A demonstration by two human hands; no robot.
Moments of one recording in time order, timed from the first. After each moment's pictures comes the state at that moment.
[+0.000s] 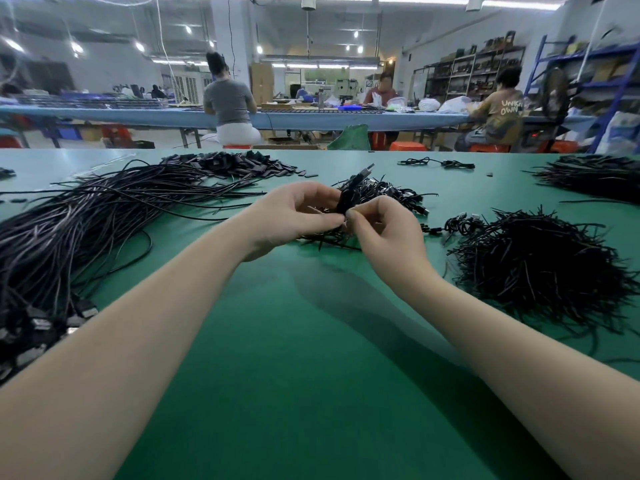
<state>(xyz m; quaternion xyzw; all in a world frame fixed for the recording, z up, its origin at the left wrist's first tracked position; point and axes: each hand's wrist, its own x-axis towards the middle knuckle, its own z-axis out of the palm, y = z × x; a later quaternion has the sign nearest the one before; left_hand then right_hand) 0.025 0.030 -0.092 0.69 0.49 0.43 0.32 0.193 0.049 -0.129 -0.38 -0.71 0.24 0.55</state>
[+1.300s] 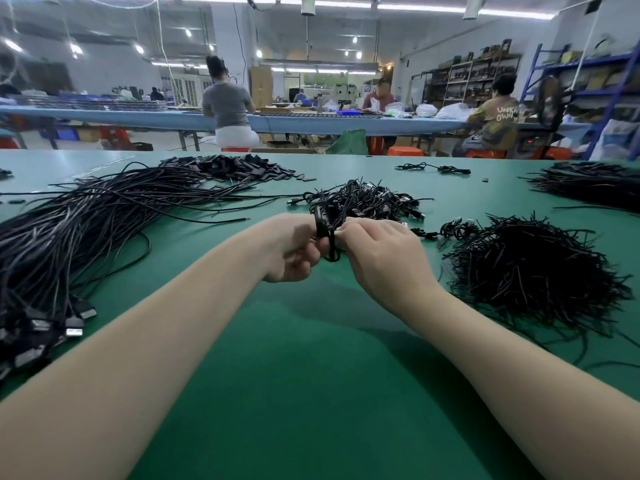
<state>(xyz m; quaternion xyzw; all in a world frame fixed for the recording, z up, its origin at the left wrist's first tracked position) 0.052 0.020 -0.088 0.42 0.61 0.37 0.56 0.206 0.043 -0.139 -0.27 -0.82 -0.27 0.43</state>
